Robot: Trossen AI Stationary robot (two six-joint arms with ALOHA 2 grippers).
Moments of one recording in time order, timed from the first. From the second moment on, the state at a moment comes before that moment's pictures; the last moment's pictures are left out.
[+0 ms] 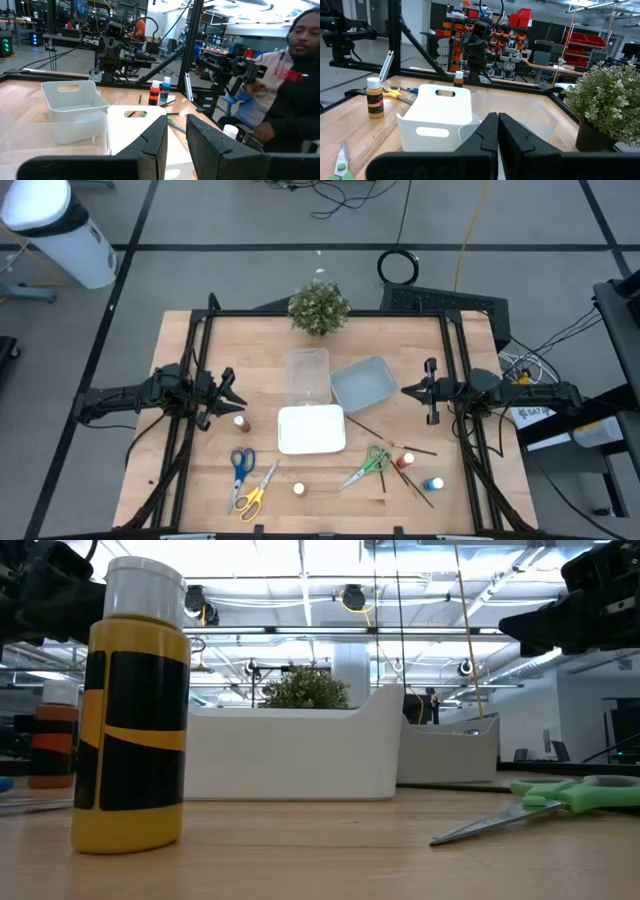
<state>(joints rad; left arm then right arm) 0.12 0.03 0.02 0.06 0.44 -0.19 0.00 0.05 0.02 0.07 0.00 -0.14</state>
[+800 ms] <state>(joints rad) 0.12 0.03 0.02 0.06 0.44 -0.19 0.00 0.05 0.02 0.11 0.00 -0.69</state>
